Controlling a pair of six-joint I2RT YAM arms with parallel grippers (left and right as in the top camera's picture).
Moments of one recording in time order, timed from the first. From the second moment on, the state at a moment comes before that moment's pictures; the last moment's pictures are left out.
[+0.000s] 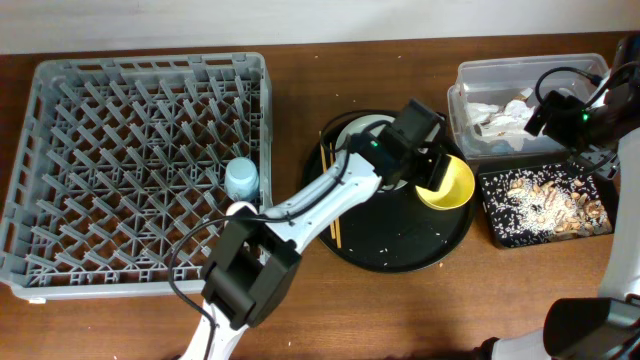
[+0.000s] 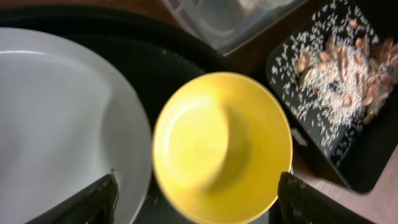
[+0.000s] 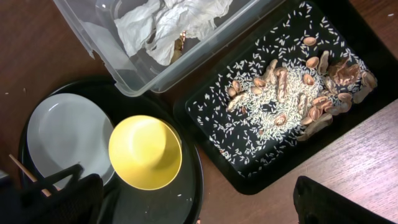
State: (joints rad) left arm -0.81 2.21 1.86 -0.54 0.17 -0.32; right arm -0.33 1.66 1.81 -1.36 -0.06 0.32
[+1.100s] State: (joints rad) left arm -0.42 1.83 1.99 -0.92 -0.67 0.09; right arm -0.33 1.66 1.79 -1.36 -0.06 0.31
